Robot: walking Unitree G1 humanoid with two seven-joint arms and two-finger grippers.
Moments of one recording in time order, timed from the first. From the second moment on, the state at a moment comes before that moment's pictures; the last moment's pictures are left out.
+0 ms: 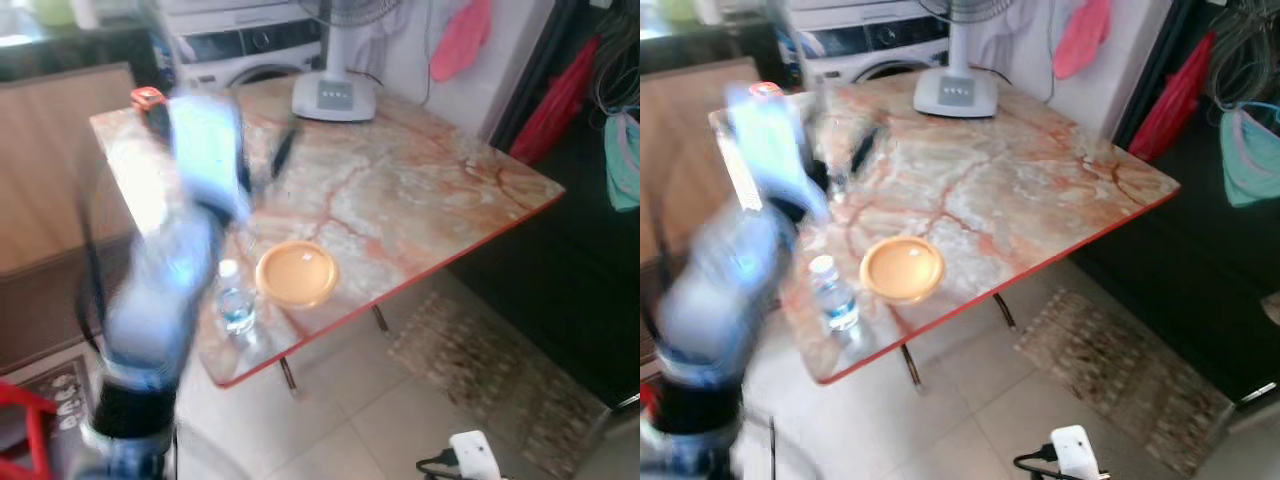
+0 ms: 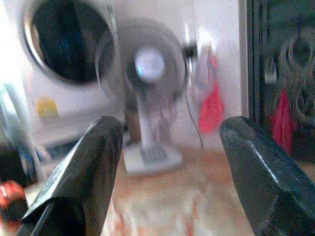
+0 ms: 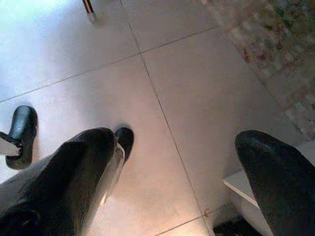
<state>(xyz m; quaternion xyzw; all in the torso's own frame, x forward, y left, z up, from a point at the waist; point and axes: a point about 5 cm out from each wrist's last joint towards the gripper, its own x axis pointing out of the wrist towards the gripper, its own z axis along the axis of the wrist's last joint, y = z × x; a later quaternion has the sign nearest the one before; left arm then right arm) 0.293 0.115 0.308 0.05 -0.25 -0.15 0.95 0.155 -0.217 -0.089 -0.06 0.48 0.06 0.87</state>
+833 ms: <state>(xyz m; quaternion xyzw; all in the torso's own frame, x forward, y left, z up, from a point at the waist) 0.285 0.145 0.250 0.08 0.18 -0.17 0.96 0.155 -0.215 -0.091 -0.09 0.50 0.09 0.85</state>
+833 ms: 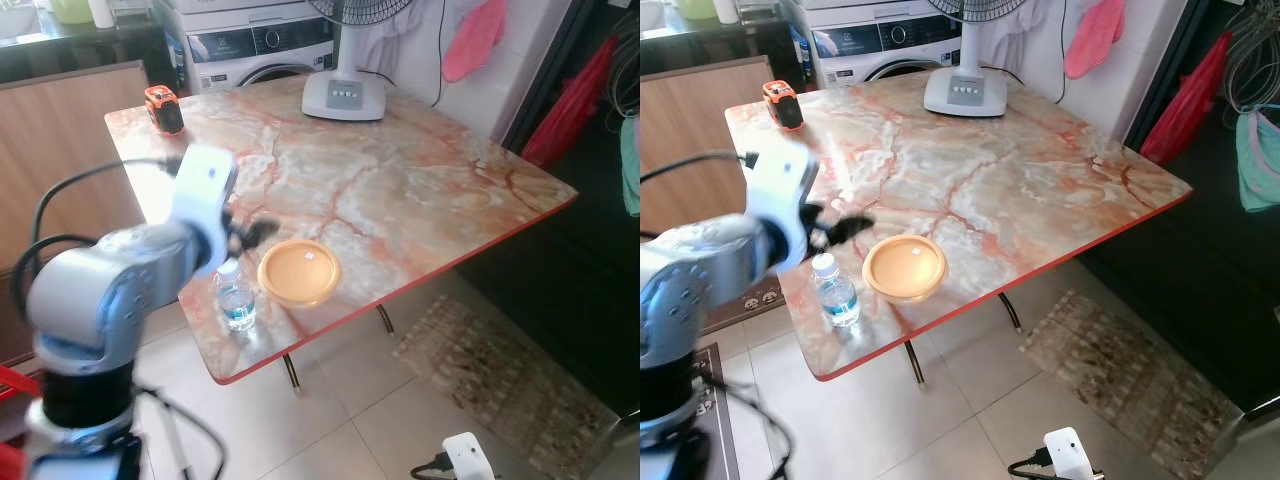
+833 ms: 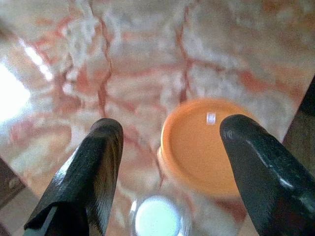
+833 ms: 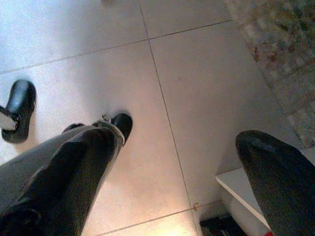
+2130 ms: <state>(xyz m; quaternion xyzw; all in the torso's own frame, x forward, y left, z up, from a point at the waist) 0.272 0.161 0.228 0.14 0.26 -0.17 0.94 0.157 -0.218 -0.089 -0.10 0.51 0.11 0.85</state>
